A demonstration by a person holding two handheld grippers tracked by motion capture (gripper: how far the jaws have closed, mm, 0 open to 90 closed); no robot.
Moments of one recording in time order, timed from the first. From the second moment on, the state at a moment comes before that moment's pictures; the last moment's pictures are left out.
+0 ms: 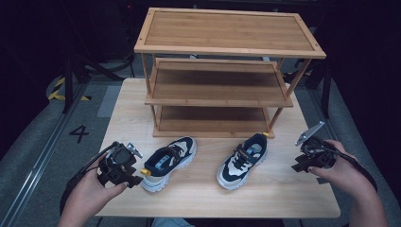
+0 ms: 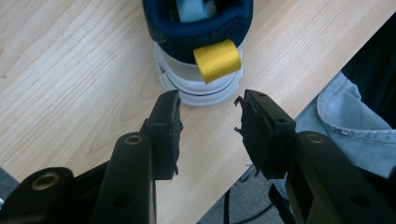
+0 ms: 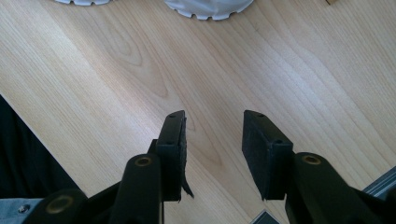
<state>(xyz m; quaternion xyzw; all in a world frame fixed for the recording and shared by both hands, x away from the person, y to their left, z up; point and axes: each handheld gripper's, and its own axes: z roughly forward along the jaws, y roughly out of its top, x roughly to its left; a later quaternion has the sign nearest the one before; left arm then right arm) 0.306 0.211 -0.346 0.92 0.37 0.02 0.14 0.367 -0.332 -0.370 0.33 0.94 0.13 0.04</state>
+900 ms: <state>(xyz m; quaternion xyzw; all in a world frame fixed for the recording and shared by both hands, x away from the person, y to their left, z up) 0.315 0.172 -0.357 0.93 0.35 -0.04 0.12 0.366 -0.334 -0.373 0.33 0.94 0.12 0.03</state>
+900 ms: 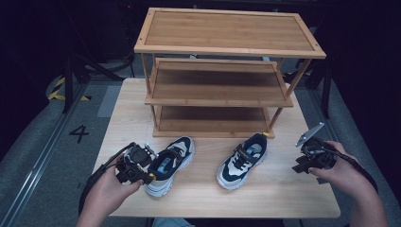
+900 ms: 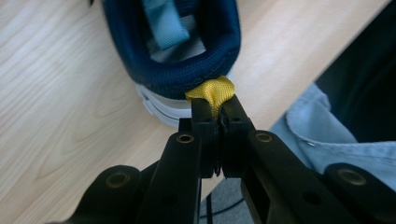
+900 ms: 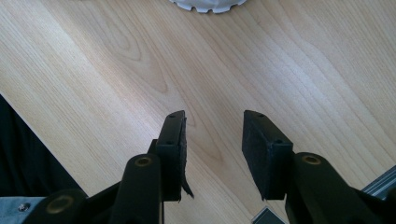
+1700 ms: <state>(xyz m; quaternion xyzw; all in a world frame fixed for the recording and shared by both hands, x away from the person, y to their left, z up) 0.300 0.107 -0.349 0.96 0.23 -0.08 0.13 0.367 -0.334 -0.377 0.33 0.94 0.11 0.03</state>
